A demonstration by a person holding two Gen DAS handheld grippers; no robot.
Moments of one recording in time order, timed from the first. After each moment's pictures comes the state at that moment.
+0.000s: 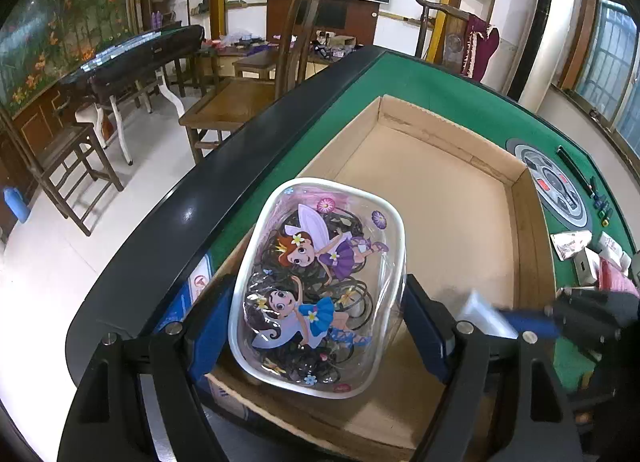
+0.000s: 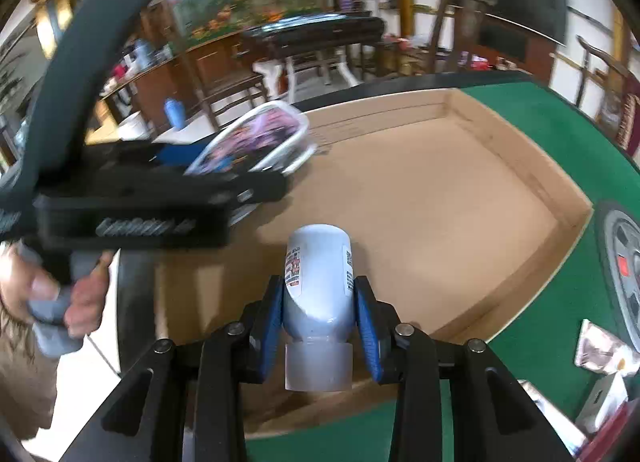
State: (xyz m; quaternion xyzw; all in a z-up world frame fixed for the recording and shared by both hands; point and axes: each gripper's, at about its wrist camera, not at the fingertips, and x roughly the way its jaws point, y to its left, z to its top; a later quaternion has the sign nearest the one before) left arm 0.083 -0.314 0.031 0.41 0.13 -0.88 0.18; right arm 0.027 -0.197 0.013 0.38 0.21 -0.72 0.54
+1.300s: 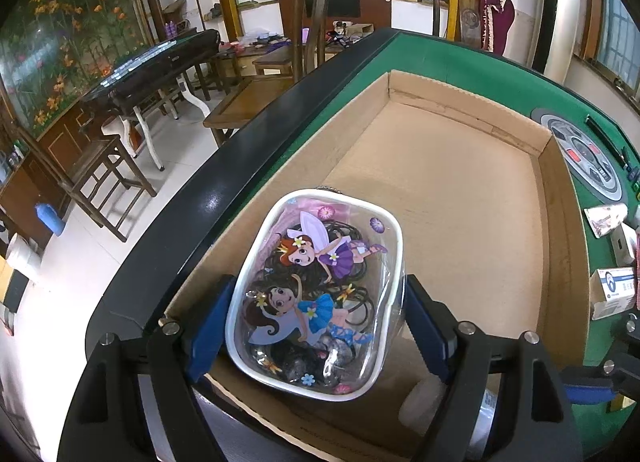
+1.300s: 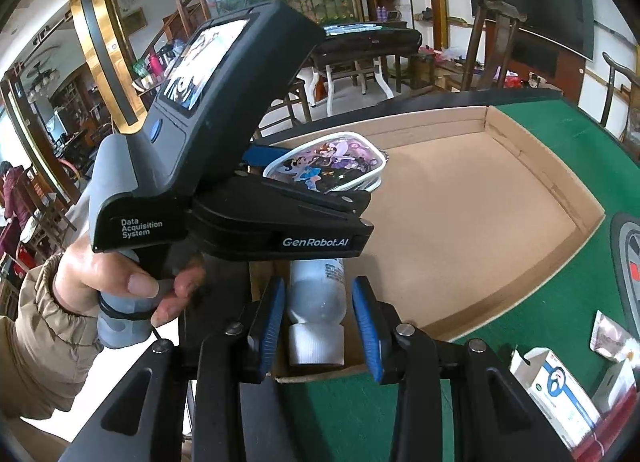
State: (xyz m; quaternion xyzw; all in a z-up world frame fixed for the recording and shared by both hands) left arm 0.074 -0.289 0.024 0.44 0.07 -0.86 0.24; right arm 0.055 -0.170 0.026 0.36 0.19 -0.69 0.59
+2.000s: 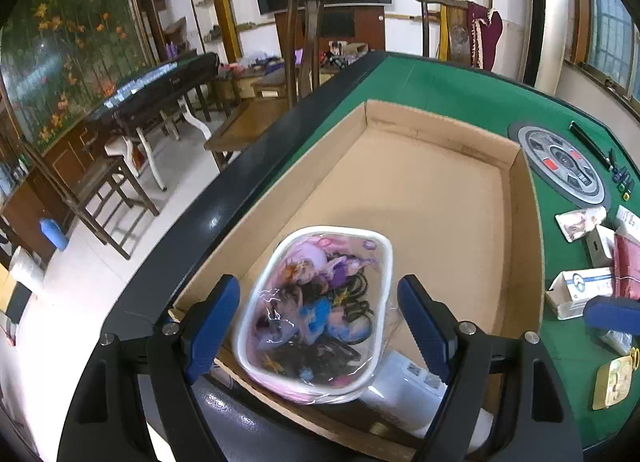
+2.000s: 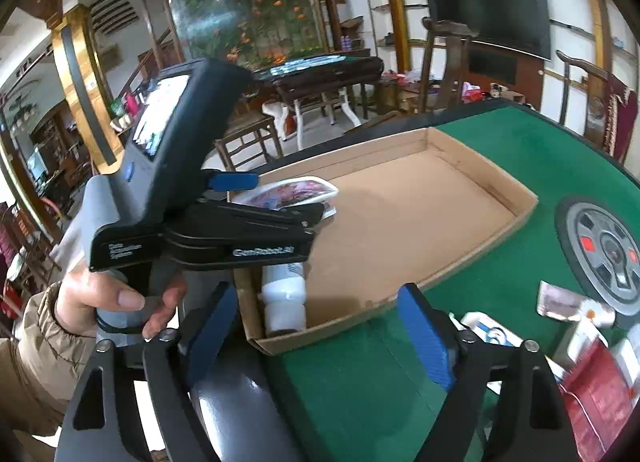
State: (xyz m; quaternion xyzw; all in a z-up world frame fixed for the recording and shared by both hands) left arm 0.085 -0.255 0.056 0.40 0.05 -0.88 0.24; right arm 0.046 -0.116 0.055 0.33 0.14 -0.75 0.55
